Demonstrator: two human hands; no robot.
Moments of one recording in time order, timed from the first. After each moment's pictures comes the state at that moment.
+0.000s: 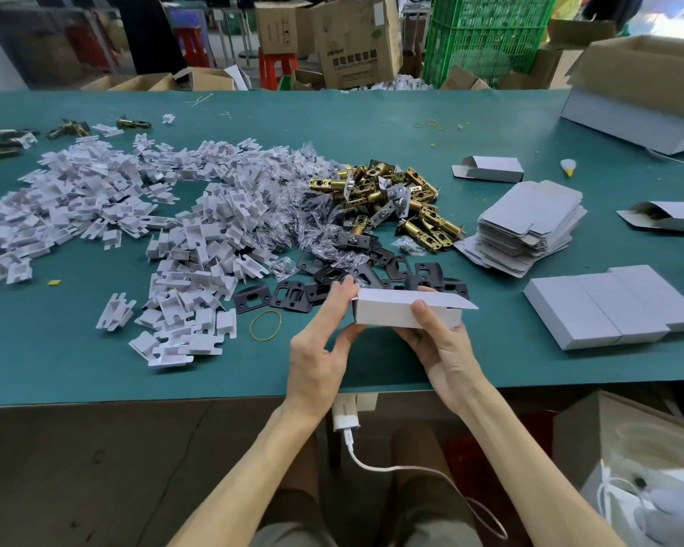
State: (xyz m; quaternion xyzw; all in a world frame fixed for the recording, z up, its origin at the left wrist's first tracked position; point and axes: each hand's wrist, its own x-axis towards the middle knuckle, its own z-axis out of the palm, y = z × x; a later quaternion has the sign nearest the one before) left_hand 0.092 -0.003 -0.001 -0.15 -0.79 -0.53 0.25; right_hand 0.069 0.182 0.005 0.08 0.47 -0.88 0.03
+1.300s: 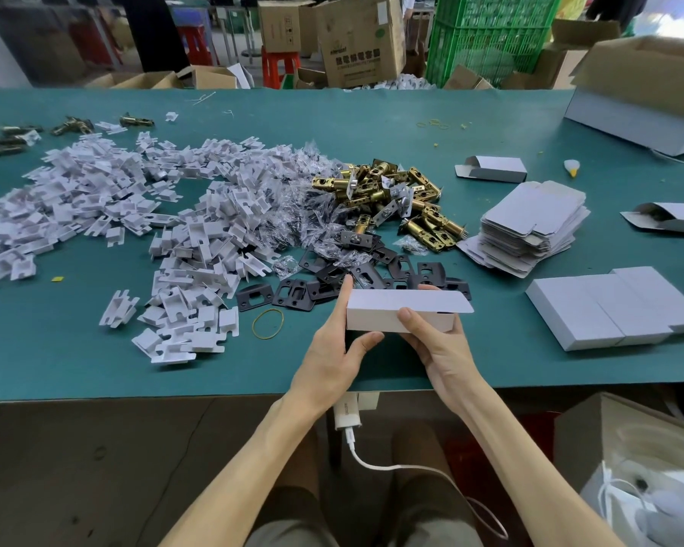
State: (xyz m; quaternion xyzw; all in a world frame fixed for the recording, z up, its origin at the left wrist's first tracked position) left_hand 0.081 -0.003 -0.008 -0.10 -0.82 -0.56 0.02; right_hand 0.072 0.178 0.003 0.06 0.53 -0.84 0.03
